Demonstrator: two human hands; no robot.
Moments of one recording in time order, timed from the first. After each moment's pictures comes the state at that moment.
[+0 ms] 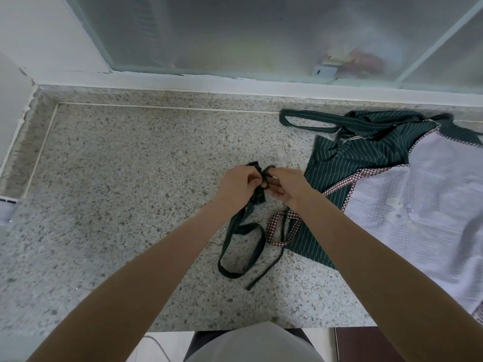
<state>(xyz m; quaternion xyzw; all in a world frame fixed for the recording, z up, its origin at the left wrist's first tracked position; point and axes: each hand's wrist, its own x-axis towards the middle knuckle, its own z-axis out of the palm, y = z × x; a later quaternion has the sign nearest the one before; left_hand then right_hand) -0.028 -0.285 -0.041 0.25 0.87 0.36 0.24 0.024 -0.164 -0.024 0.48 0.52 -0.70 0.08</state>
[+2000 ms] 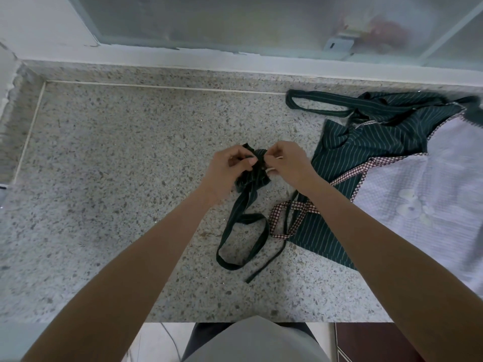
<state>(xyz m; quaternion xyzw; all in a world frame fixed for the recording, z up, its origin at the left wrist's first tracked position) -0.040 -0.299 -0.051 0.14 0.72 0.61 0.31 0.009 -0.149 -0.041 0.28 0.82 -0.49 0.10</state>
